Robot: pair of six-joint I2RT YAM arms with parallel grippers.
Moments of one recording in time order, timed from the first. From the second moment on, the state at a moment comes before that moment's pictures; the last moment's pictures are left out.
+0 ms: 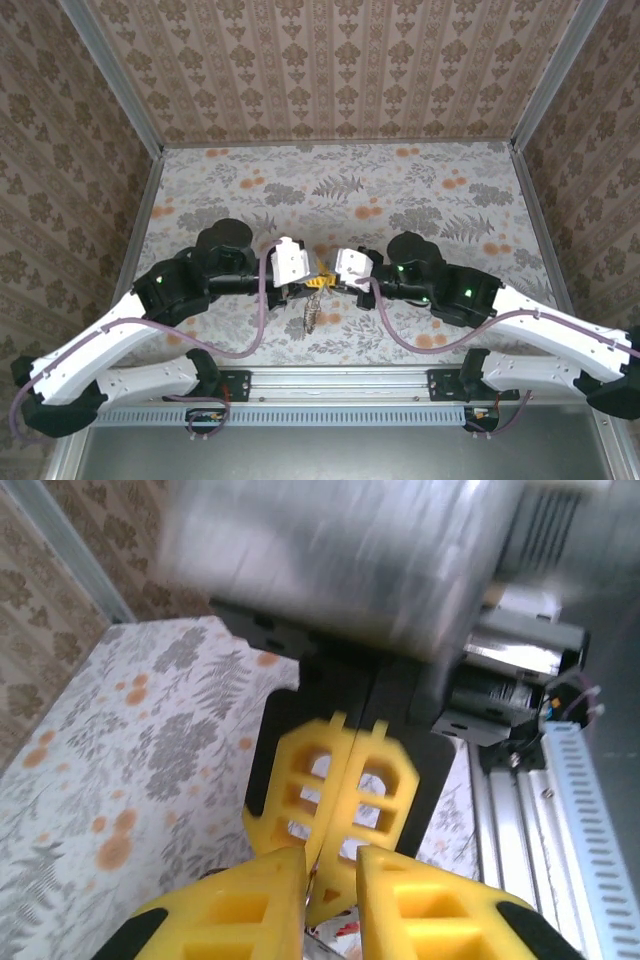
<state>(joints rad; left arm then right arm) -1.06 0.93 1.19 -0.70 0.30 0.37 1.02 1.03 1.01 -0.38 -0.12 -0.38</state>
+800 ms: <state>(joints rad) -1.08 0.98 1.19 -0.80 0.21 0.44 1.02 1.04 1.01 -0.43 -0.11 -0.39</state>
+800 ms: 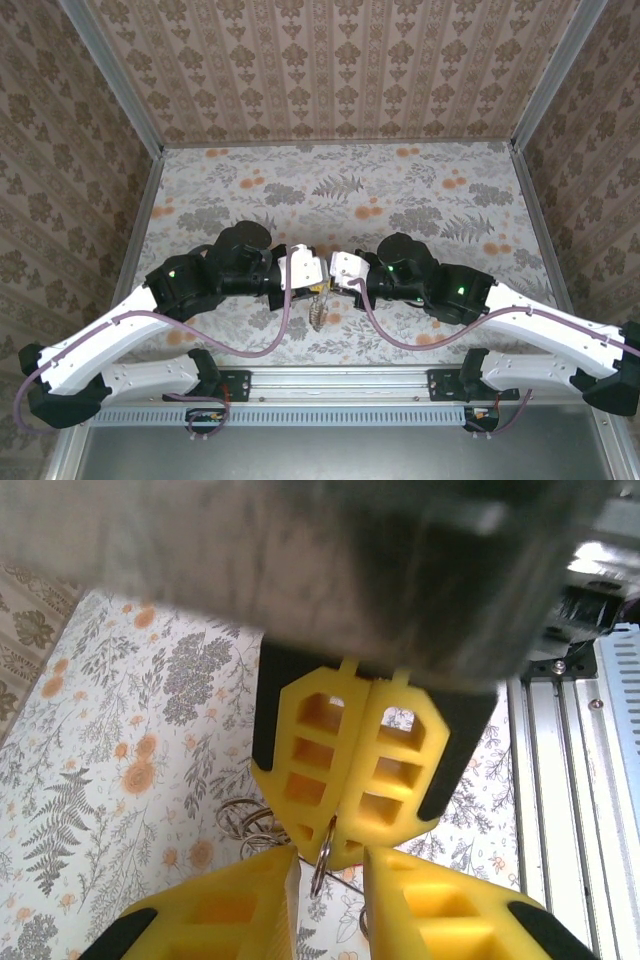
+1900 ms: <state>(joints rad) -0.95 0.84 1.03 -0.57 0.54 0.33 1.02 0.96 0.98 -0.33 -0.29 -0.39</state>
